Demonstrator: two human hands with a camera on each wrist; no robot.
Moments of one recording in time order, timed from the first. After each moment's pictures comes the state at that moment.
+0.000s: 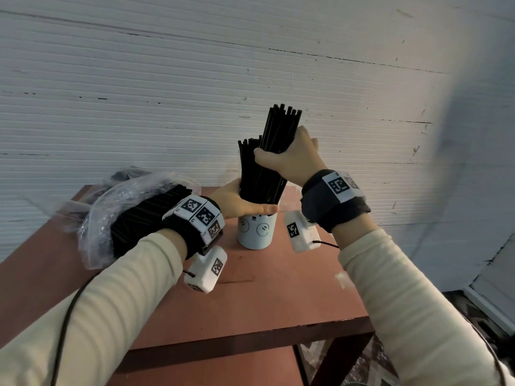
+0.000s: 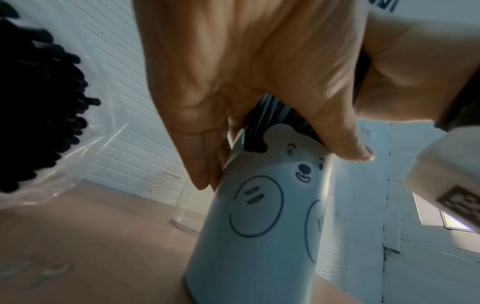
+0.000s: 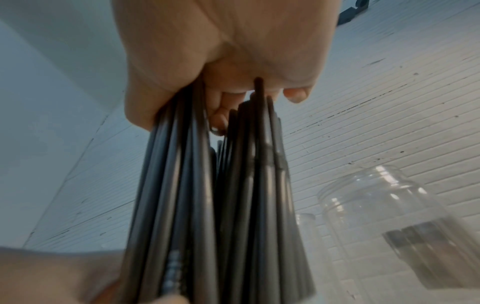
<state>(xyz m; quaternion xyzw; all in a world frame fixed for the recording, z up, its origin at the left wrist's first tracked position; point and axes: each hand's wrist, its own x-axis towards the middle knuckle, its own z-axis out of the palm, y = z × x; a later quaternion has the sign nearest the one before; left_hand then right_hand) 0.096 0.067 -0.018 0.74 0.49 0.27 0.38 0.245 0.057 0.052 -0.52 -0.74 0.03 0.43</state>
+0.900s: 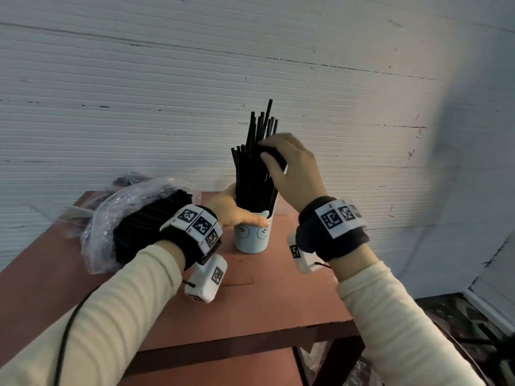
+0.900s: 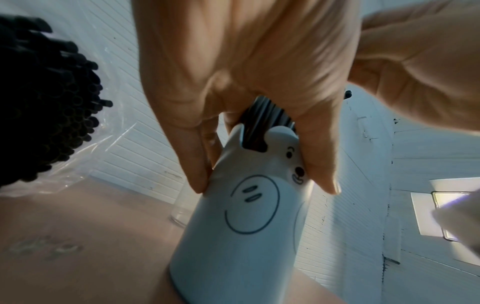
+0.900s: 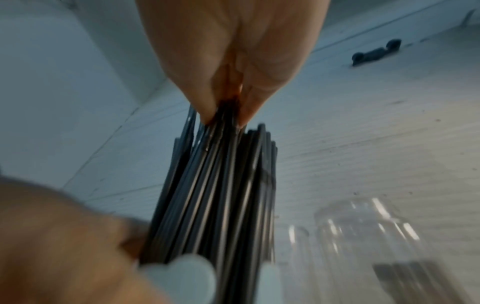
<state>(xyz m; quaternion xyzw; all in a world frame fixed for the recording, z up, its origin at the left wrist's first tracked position) 0.087 0.061 -0.026 0.71 0.52 0.31 0.37 0.243 0.036 0.033 -0.38 -0.76 -0.09 0.51</state>
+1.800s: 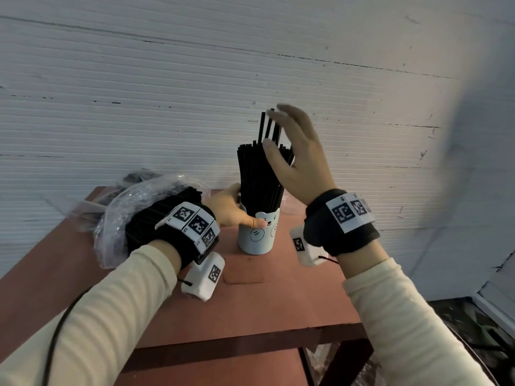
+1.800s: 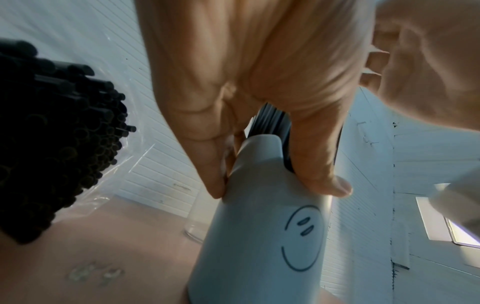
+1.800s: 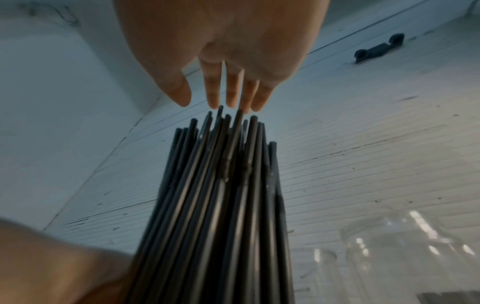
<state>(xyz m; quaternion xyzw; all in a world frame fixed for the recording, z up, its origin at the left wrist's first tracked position) 0.066 0.066 -0.029 0.73 0.52 0.26 0.35 0.229 0.031 0.047 -0.35 -0.77 -0.09 0.52</state>
